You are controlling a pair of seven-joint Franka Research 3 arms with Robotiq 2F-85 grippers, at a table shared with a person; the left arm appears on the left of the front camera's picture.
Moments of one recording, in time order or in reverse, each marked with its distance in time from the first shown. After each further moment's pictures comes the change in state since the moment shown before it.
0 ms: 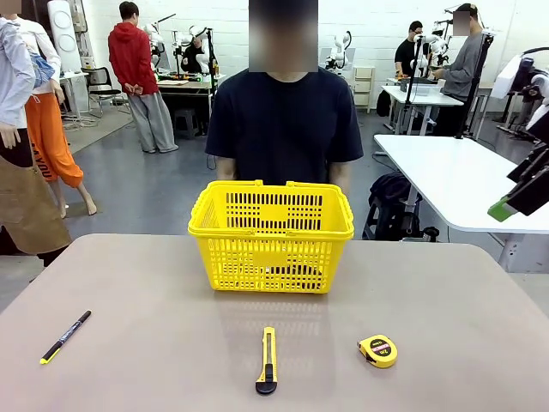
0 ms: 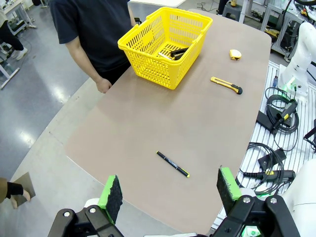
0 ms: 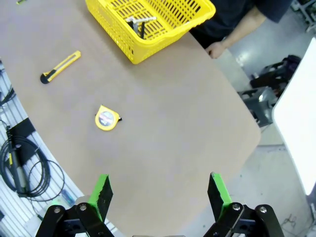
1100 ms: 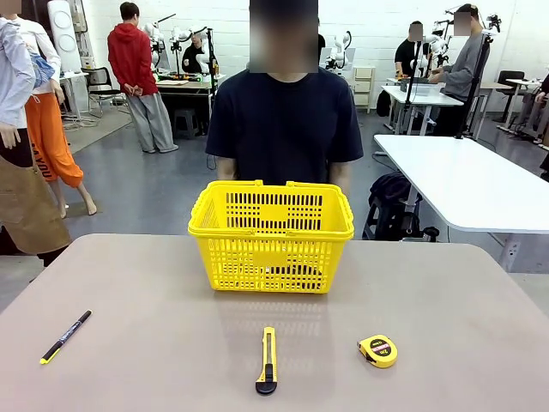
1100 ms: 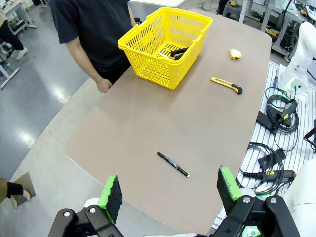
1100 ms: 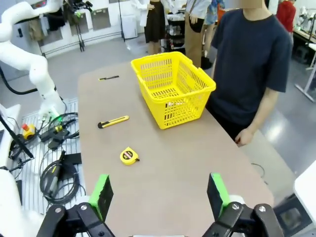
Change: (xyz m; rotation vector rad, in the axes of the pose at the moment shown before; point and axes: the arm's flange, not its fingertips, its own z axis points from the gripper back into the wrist) left arm 0.000 0.000 0.000 0.000 0.000 0.000; right arm -0.210 -0.239 0.027 0.456 -0.674 0.019
